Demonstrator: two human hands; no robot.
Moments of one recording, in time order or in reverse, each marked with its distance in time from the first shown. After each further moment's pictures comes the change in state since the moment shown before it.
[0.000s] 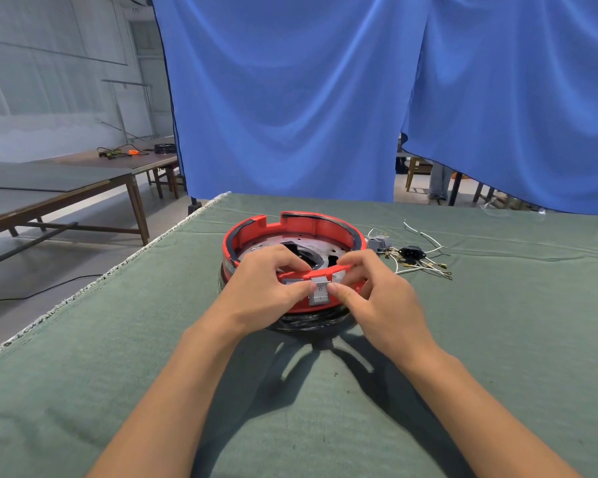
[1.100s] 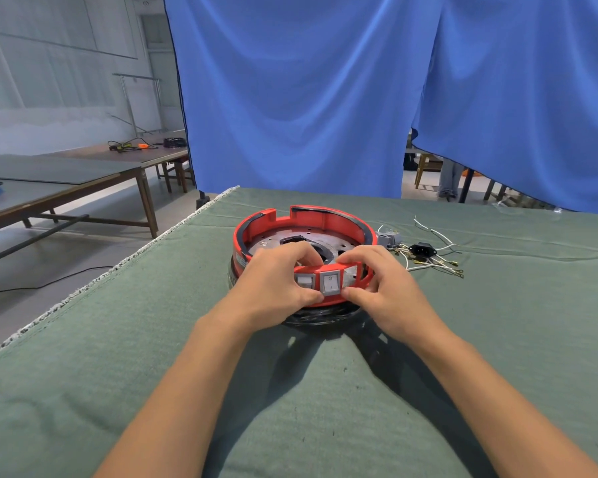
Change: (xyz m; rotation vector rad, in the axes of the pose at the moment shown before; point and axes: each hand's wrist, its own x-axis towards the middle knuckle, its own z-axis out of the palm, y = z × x) left_hand -0.001 0.001 0.000 0.092 -0.118 -0.027; right_hand 0.016 0.007 0.000 0.087 -0.161 -0.030
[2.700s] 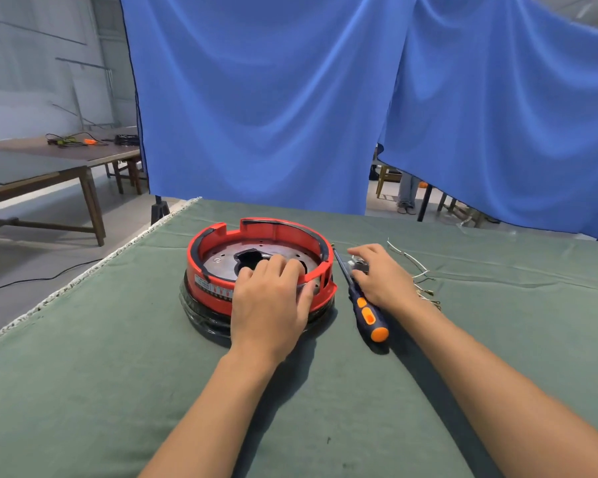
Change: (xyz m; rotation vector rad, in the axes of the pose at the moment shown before) left_hand 0.045 -0.018 0.049 0.450 0.372 0.050; right_hand 0.099 0.090 -0.020 -0.567 -0.016 0.286
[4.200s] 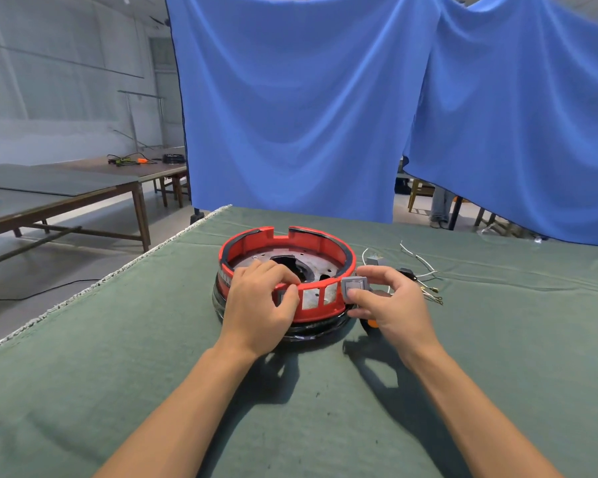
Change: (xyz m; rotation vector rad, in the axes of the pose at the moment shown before) left_hand -0.032 0.004 -0.035 -0.357 0.055 -0.078; right_hand -0.115 -0.044 -0.037 1.207 0.054 0.064
